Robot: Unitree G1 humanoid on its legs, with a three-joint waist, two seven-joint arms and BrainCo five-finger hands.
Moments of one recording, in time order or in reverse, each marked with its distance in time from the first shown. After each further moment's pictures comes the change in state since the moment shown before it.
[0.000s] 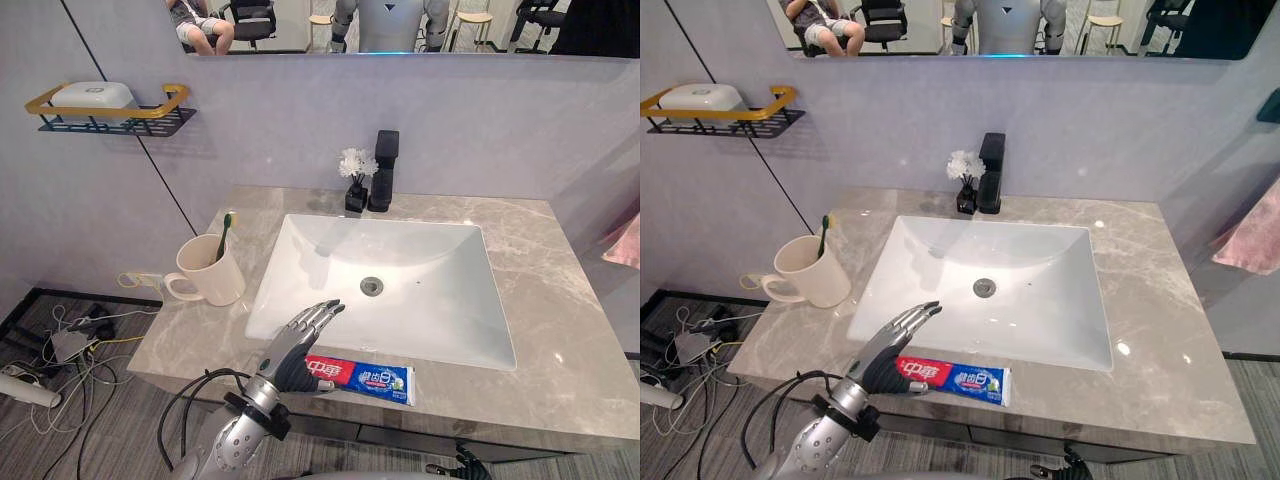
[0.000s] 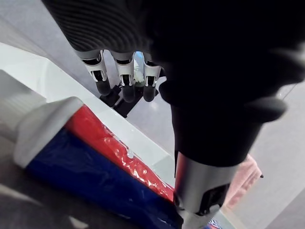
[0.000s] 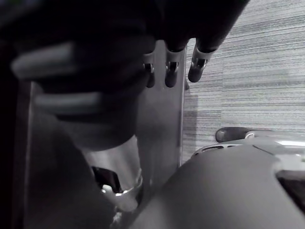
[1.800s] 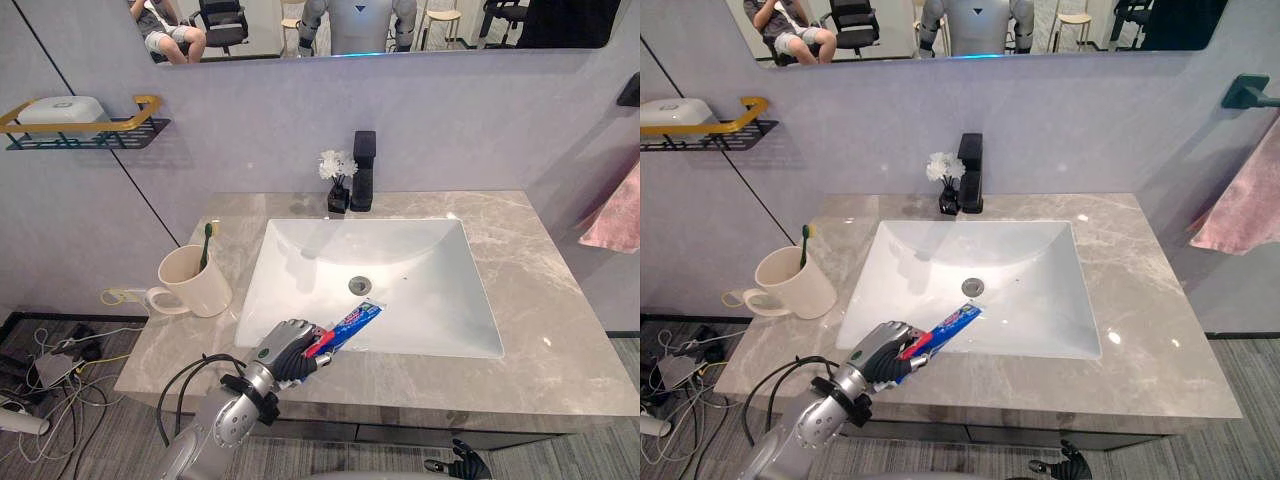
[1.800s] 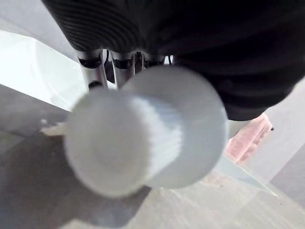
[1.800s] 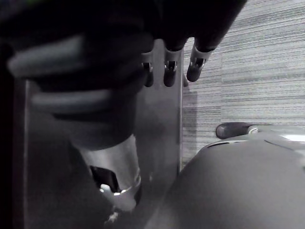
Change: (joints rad) left arm -0.080 0.064 0.025 0.093 0.064 0.025 -0.110; right arm -0.013 -0.013 -0.004 -0.007 -0.008 0.005 0.023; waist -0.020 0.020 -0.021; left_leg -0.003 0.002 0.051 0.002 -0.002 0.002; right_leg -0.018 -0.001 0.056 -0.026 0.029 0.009
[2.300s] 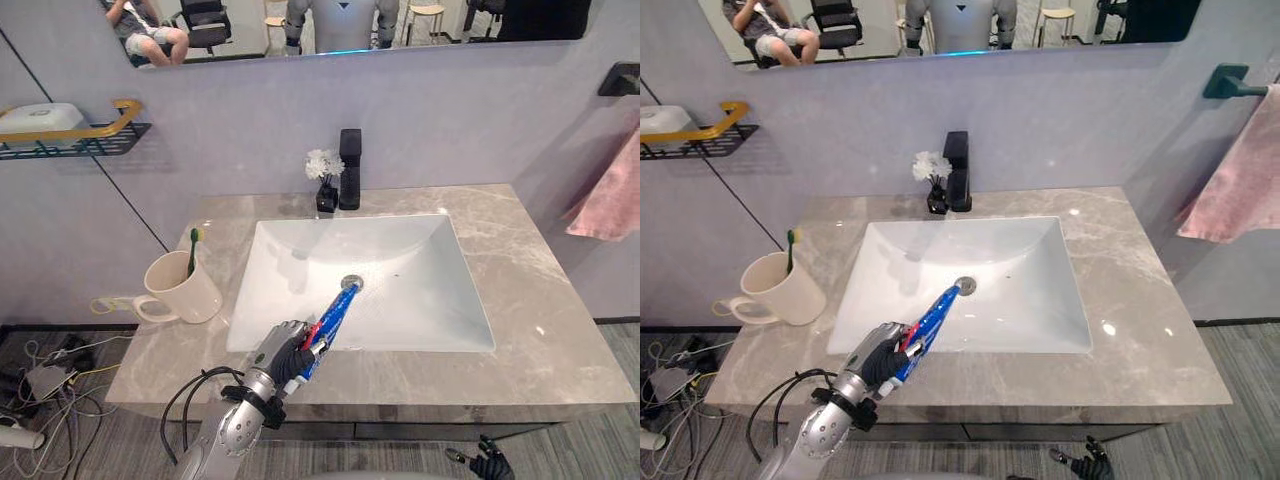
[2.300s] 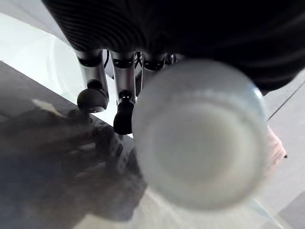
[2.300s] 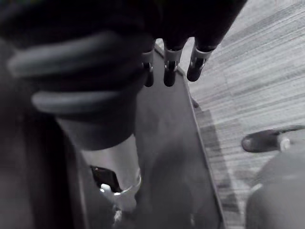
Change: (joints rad) left arm 0.052 -0.155 0.064 -0.062 -0.039 0.068 0.065; right arm 0.135 0.053 -0.213 -0.359 0.068 0.005 -0.037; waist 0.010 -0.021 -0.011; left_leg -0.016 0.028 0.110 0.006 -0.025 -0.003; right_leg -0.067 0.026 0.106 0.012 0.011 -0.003
